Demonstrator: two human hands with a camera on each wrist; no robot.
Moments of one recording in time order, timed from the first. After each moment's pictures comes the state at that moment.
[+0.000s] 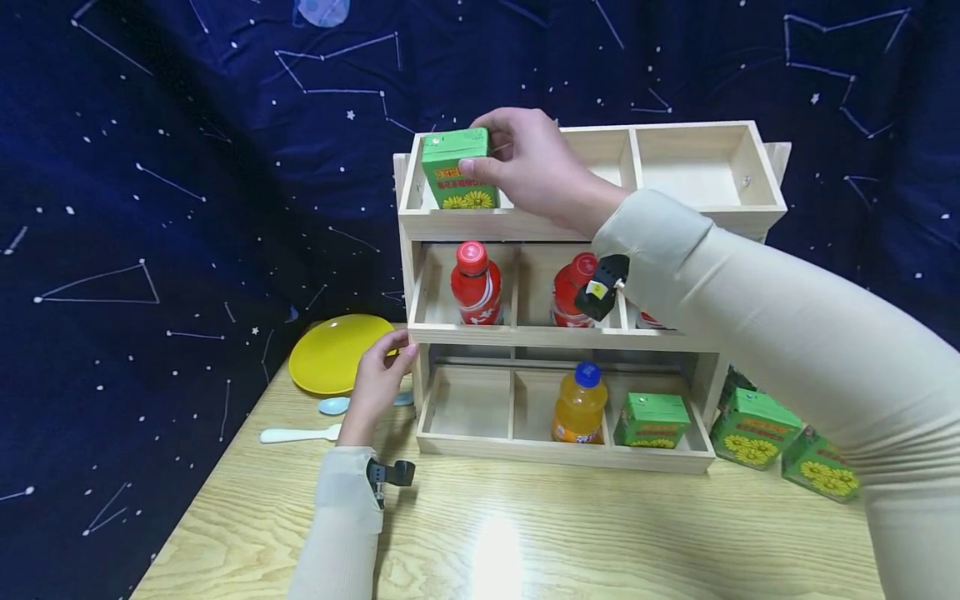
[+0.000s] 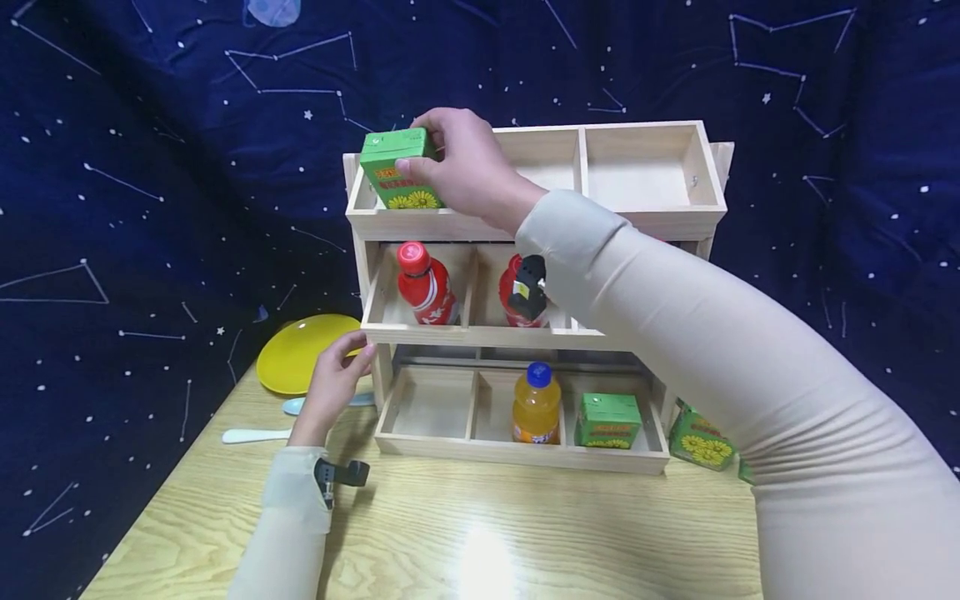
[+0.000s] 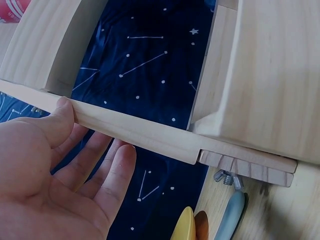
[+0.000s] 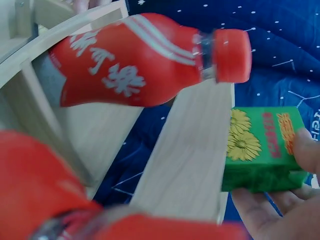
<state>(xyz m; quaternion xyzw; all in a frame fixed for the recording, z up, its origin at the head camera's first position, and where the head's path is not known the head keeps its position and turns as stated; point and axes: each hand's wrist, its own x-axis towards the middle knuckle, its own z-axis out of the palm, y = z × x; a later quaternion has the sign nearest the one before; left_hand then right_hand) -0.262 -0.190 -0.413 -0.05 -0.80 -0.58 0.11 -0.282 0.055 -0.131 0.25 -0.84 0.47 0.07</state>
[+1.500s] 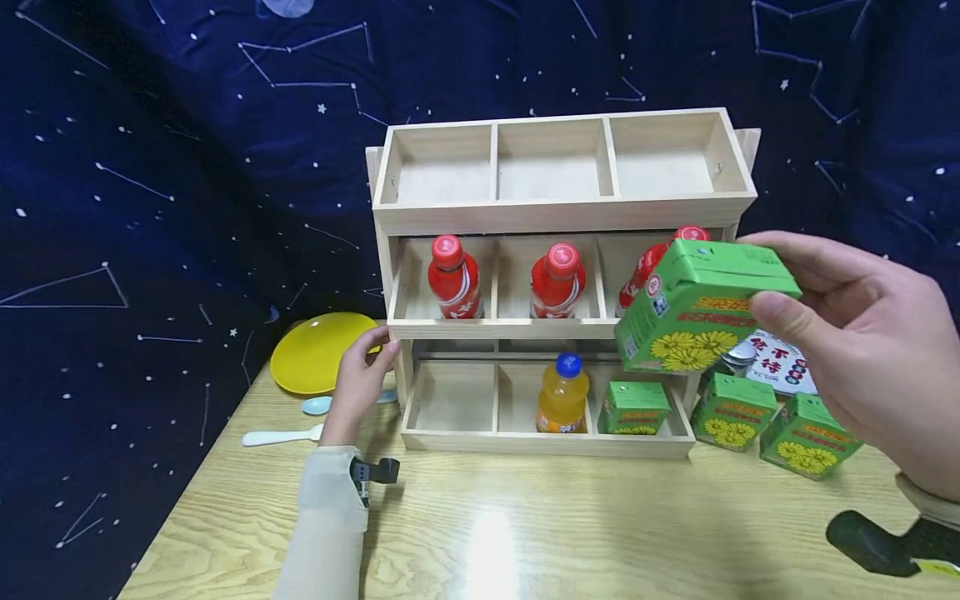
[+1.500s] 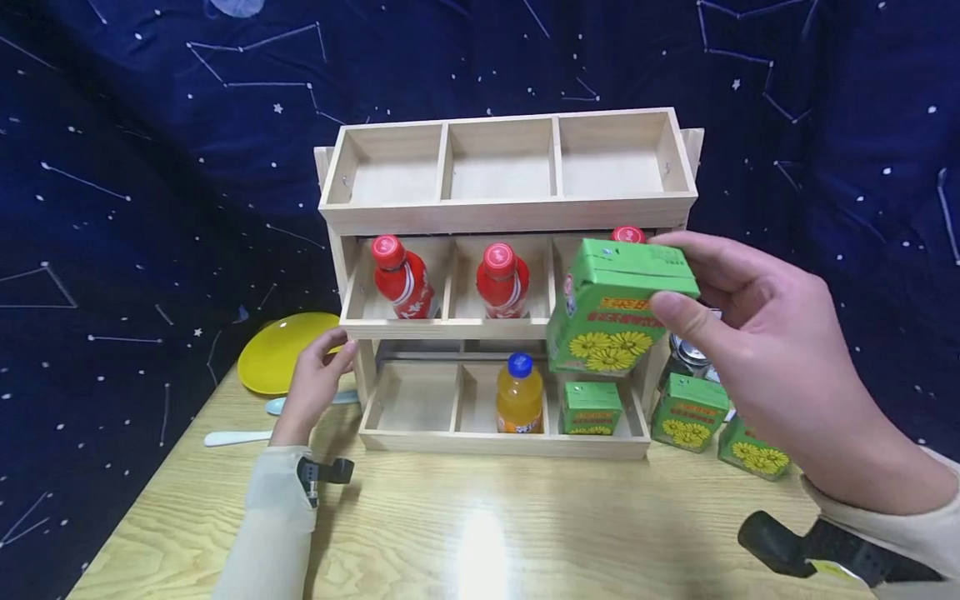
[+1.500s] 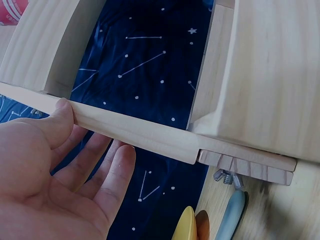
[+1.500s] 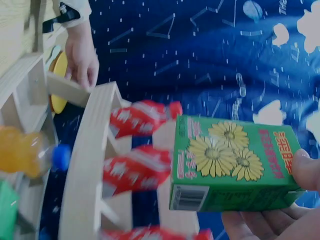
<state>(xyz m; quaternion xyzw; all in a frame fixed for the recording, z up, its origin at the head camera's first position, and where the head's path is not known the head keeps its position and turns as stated) -0.259 -0.189 -0.411 -0.06 -0.81 -0.58 0.11 -0.112 0.254 -0.221 0.21 -0.72 0.64 0.19</state>
